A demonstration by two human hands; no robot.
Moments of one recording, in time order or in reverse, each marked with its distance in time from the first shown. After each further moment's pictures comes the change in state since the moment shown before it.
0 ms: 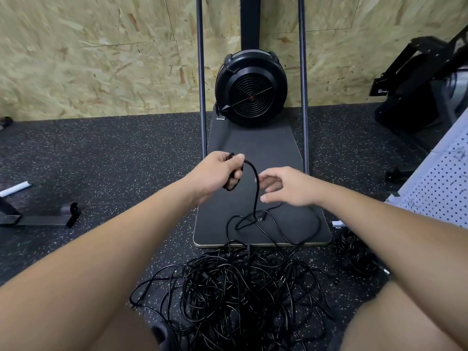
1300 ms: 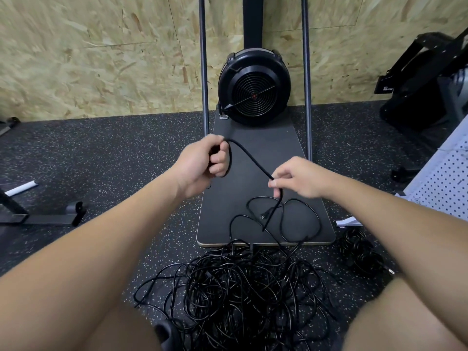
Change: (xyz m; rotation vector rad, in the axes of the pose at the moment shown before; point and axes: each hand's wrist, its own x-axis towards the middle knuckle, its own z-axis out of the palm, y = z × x) left_hand -0.004 0.015 -0.031 -0.435 0.037 -0.020; right_hand -0.001 0.001 -0.022 -0.216 0.022 -0.077
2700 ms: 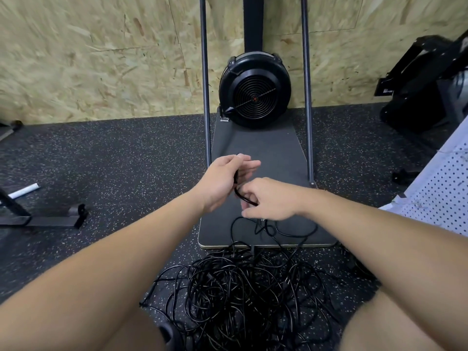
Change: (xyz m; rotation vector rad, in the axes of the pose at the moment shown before) left_hand 0.011 -0.048 0.026 0.081 0.030 0.058; right_hand 0.006 -0.064 0.044 -0.117 -0.176 -0.176
